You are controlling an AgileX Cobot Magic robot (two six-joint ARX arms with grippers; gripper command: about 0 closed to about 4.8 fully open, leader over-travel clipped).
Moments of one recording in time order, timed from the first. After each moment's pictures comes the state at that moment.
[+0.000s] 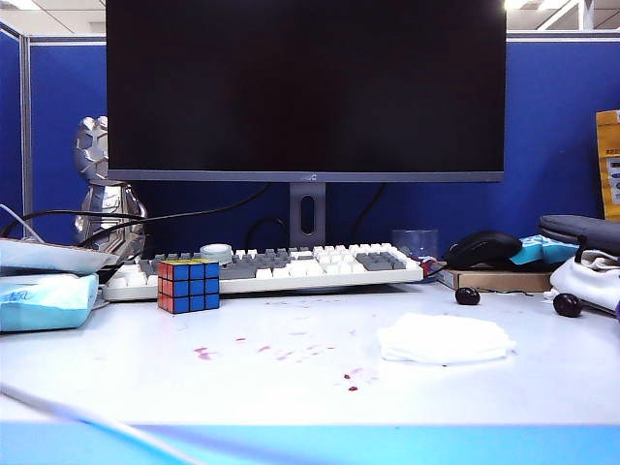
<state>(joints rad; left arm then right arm) -0.11 0.01 0.01 -0.16 0.02 0.00 0.09 0.00 0.03 -0.09 0.01 0.29</state>
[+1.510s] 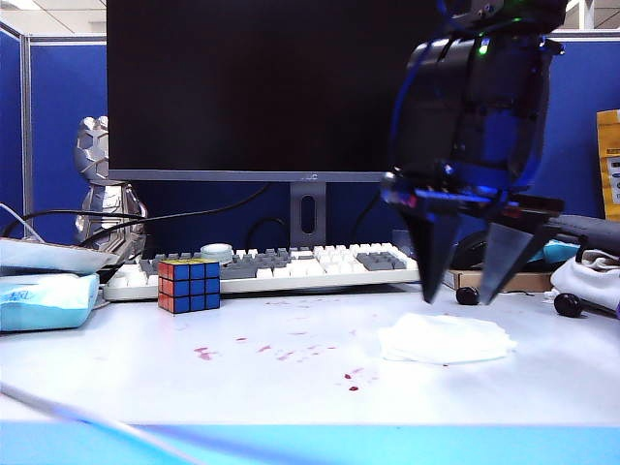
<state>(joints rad) -0.11 0.01 0.01 -0.16 0.02 0.00 0.45 1.74 1.24 -0.80 -0.05 0.12</state>
